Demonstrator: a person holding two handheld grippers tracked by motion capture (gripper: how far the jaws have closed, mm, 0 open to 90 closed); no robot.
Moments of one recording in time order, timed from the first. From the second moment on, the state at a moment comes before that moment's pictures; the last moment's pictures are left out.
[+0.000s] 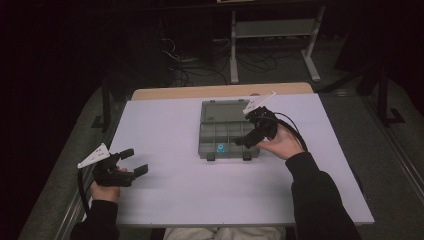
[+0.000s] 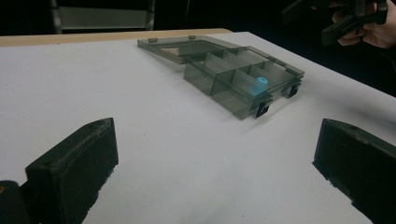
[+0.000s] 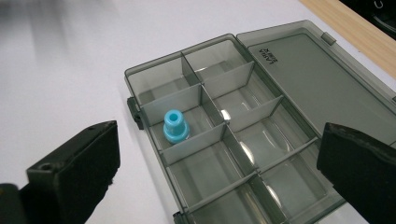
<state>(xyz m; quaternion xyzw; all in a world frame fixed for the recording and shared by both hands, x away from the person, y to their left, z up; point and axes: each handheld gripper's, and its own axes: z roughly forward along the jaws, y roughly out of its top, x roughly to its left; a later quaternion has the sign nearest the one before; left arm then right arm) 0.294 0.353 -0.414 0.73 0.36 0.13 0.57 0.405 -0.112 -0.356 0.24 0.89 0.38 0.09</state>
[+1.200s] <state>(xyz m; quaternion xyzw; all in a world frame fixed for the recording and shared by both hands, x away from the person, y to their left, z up) 0.294 0.354 -0.414 0.73 0.37 0.13 0.57 0.375 -0.163 -0.374 0.27 0.85 0.43 0.10</state>
